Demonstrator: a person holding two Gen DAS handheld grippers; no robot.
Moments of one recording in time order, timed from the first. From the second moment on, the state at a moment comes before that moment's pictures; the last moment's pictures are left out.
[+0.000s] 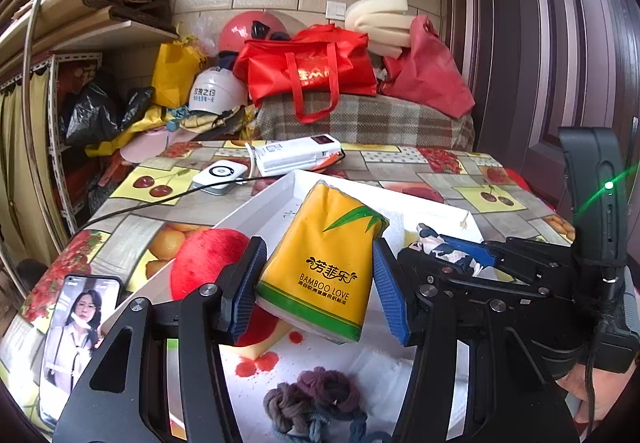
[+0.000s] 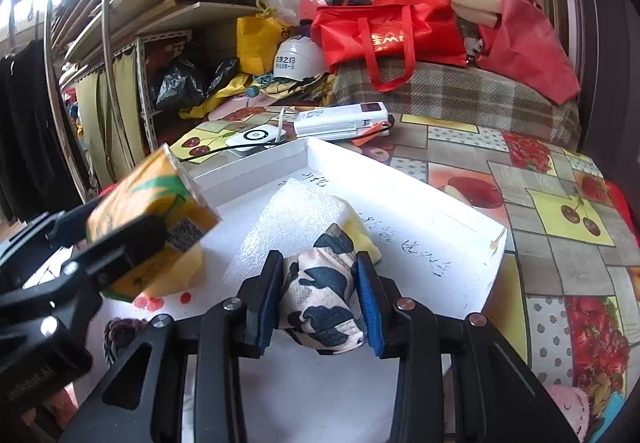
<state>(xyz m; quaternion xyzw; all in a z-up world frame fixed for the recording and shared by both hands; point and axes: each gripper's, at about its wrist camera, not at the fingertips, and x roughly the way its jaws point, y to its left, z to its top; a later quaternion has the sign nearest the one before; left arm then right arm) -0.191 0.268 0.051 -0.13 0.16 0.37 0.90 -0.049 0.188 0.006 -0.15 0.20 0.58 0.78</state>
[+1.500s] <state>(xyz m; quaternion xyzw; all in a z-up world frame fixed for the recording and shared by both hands) -0.218 0.267 0.054 -0.15 0.09 0.41 0.89 -0.069 0.147 0.022 -0.10 0.09 0.54 0.83</state>
